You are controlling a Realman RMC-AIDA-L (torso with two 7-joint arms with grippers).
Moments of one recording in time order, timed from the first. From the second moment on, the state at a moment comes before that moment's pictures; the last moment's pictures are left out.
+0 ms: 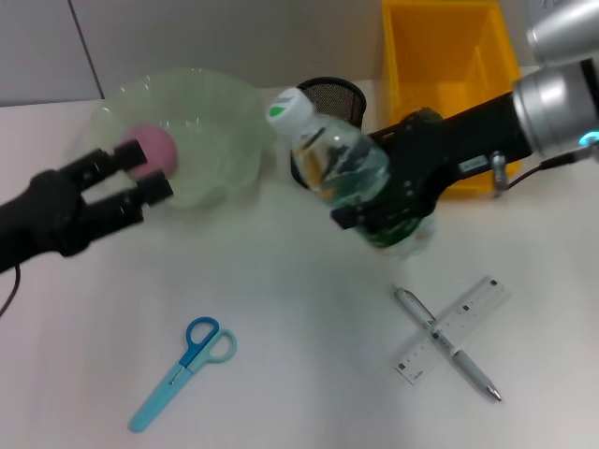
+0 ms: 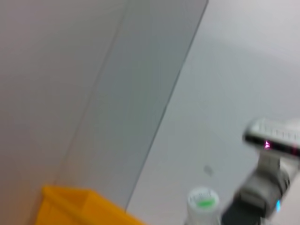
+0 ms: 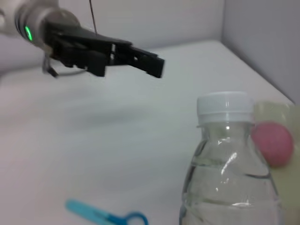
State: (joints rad) left arm -0.42 -2.06 0.68 0.58 1.61 1.76 -1.43; right arm 0.71 2.07 -0.91 -1.05 -2.17 -1.65 1.69
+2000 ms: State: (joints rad) left arm -0.51 -2.08 0.72 0.30 1.56 1.75 -1.16; right arm 0.76 2.08 -0.96 -0.55 -1.89 -1.57 1.40
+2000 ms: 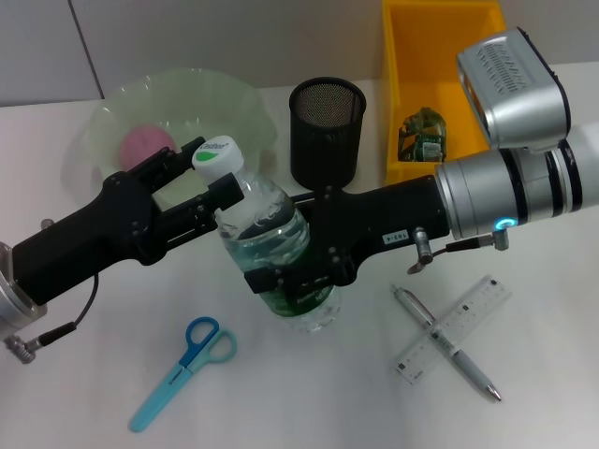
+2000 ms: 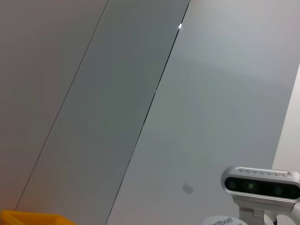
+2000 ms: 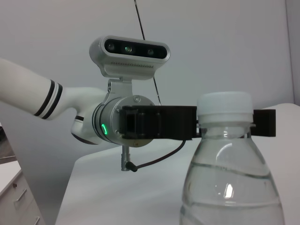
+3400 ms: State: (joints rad) left arm -0.54 -2.08 0.72 0.27 1.54 1.75 -1.13; right arm 0.78 2.09 -0.98 -0.54 -1.89 -1.54 1.40
